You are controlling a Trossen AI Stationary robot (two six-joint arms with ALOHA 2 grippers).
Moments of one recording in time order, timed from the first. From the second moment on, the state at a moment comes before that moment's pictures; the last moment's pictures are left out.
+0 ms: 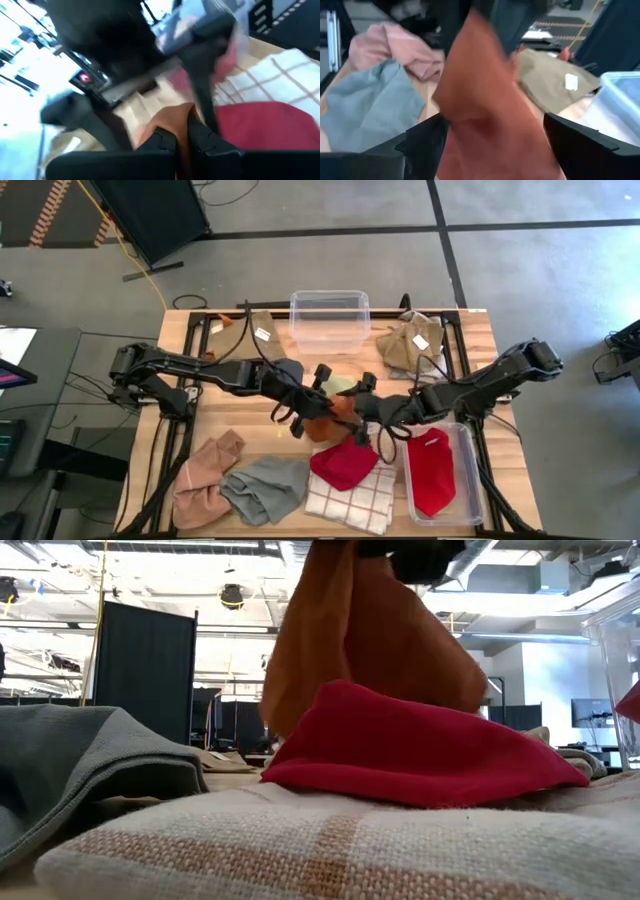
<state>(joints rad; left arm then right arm) -0.09 1.56 1.30 -0.09 0.09 0.64 0.32 1.40 0.96 0.01 0.48 0.10</state>
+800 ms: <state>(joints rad) -0.13 1.56 1.30 0.12 0.09 0.77 0.27 1.51 0.96 0.30 0.41 0.06</state>
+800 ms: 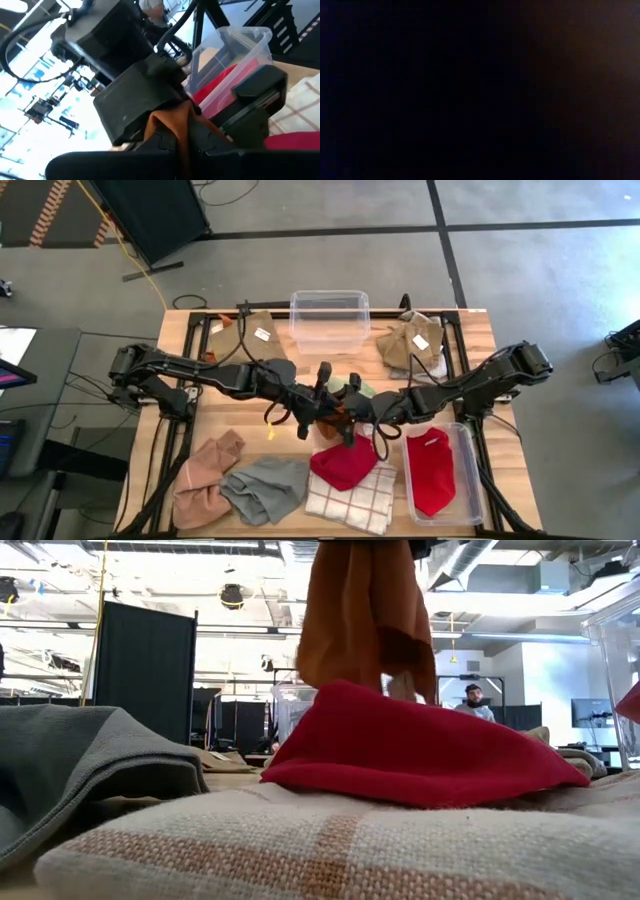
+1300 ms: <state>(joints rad) -0.18 1.50 1.30 0.14 0.07 0.79 0.27 1.51 0.96 0.30 0.41 0.03</state>
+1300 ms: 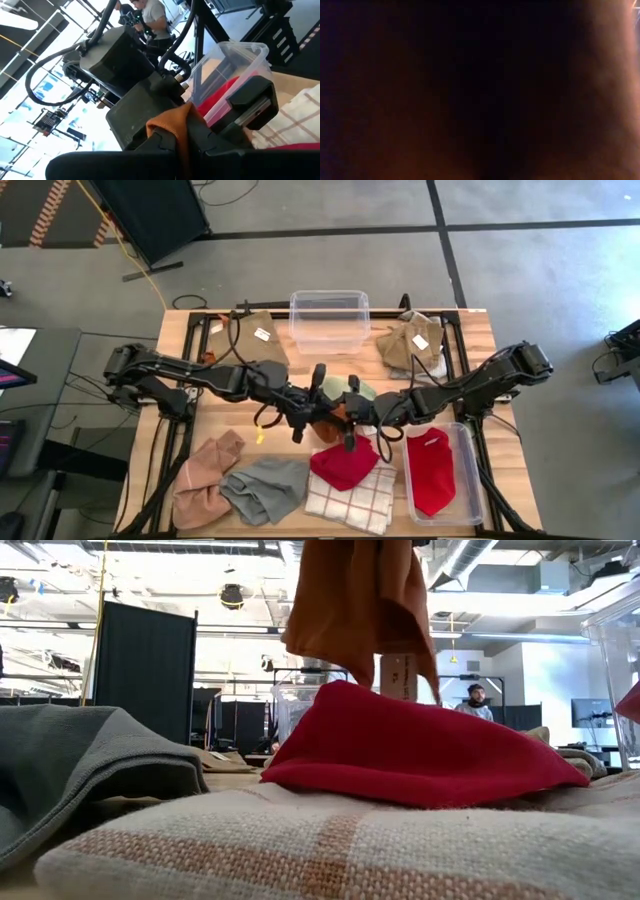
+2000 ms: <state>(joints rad) -0.30 1.49 1.30 -0.11 -0.09 0.69 0.35 1.36 1.10 -0.12 0.54 -0.02</state>
